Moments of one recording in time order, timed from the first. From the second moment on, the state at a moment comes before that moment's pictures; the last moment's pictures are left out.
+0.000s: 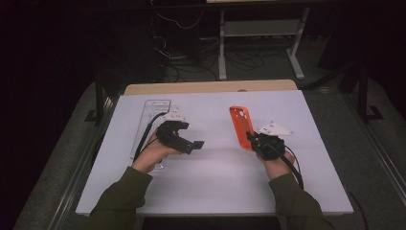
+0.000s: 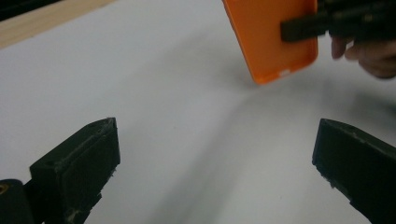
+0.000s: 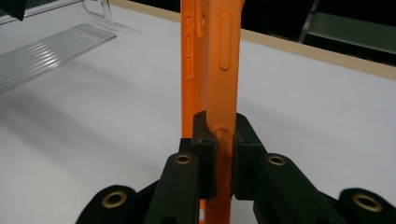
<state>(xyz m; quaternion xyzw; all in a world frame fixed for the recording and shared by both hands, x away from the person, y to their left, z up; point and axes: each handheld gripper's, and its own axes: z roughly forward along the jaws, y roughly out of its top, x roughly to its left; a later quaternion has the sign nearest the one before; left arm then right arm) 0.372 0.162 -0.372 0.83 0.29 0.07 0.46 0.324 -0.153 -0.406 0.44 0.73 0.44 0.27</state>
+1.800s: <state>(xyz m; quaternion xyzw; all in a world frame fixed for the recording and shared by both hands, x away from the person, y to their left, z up) 0.390 0.094 -0.364 0.78 0.32 0.05 0.54 0.314 -0.102 -0.401 0.40 0.74 0.47 0.25</state>
